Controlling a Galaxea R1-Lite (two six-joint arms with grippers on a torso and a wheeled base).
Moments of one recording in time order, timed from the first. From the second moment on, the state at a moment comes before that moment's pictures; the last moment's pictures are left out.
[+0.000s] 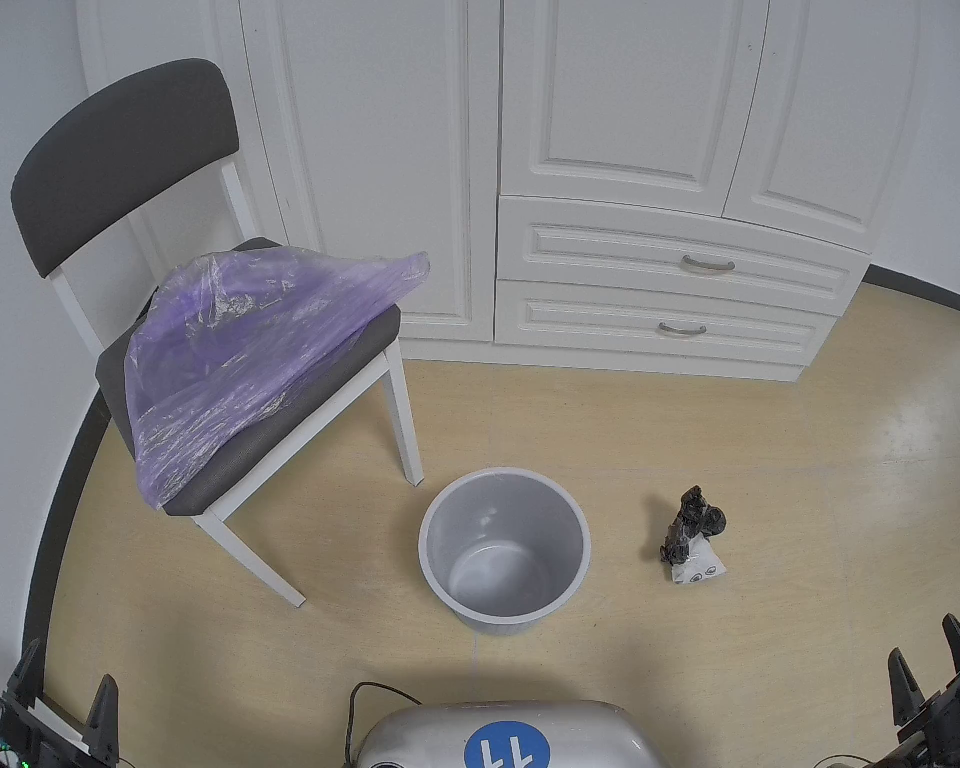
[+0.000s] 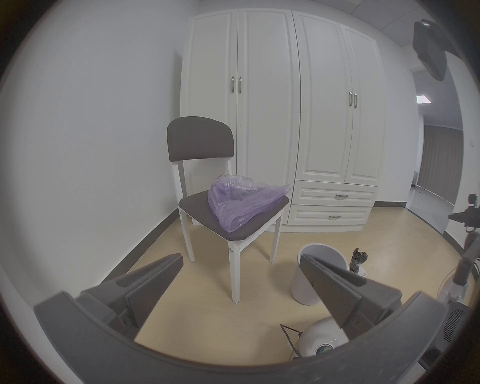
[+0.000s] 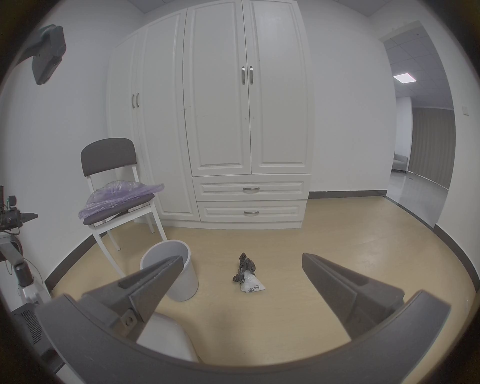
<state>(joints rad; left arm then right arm) 0.00 0.02 -0.02 0.00 0.01 -0.03 0.00 0.02 -0.02 0.00 -0.01 0.03</state>
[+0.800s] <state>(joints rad) 0.00 0.02 -0.02 0.00 0.01 -0.03 0.00 0.02 -0.02 0.00 -0.01 0.03</state>
